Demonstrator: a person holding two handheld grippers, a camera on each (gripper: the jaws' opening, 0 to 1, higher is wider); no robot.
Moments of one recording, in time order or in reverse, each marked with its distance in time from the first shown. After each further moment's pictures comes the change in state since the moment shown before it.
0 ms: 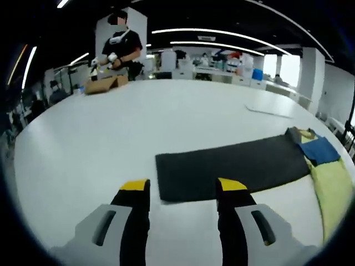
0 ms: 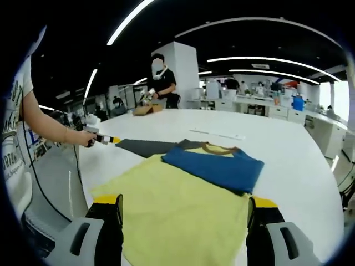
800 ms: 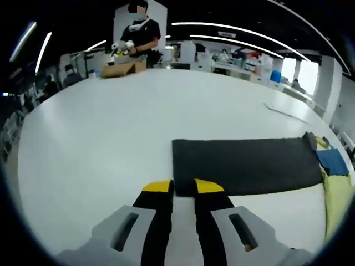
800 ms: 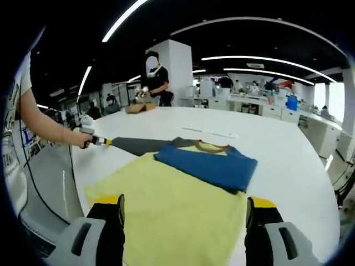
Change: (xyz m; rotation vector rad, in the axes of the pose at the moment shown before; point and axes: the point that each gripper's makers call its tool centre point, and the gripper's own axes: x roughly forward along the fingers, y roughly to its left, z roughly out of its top) left arm 0.009 0.021 -0.013 -0.111 0.069 0.110; right arm 0.002 -0.005 -0.004 -0.008 0.018 -0.051
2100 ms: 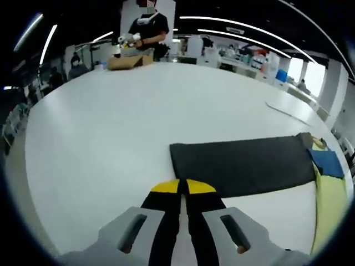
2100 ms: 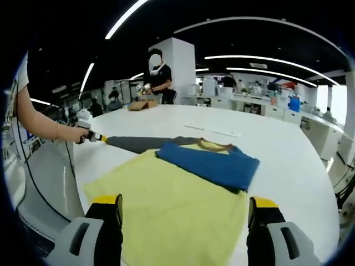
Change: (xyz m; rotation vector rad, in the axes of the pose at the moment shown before) left arm -0.037 -0.003 -0.017 -0.027 0.048 0.019; right arm 0.001 0.002 -0.002 -0.020 0.010 0.015
